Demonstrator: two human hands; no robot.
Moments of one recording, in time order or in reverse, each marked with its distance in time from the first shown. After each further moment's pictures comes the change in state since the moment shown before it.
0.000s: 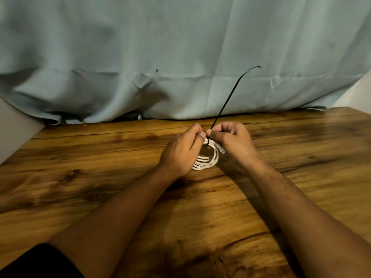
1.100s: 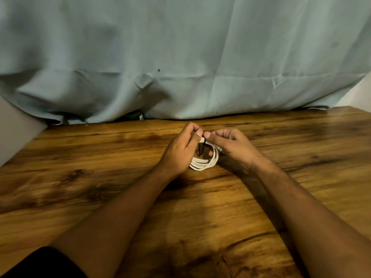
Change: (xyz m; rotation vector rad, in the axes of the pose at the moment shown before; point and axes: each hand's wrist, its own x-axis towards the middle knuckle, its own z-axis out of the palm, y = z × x) left_hand 0.001 -0.017 0.002 -0.276 -0.030 -0.088; right_hand 0.005 0.019 -0.006 0.090 -0.336 0.106
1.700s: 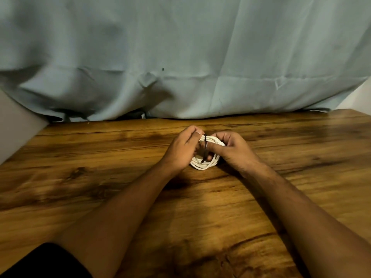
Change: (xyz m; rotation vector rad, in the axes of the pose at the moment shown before) left_hand 0.005 -0.002 -0.001 -0.176 -0.018 -0.192; right_hand 0.001 0.014 0.001 -0.063 0.016 -0.059
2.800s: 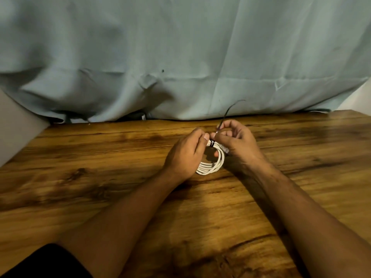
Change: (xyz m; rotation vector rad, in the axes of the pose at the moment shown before) left_hand -0.012 0.002 0.008 0.391 0.100 0.286; right_hand 0.002 -0.011 -0.004 0.183 0.202 -0.081
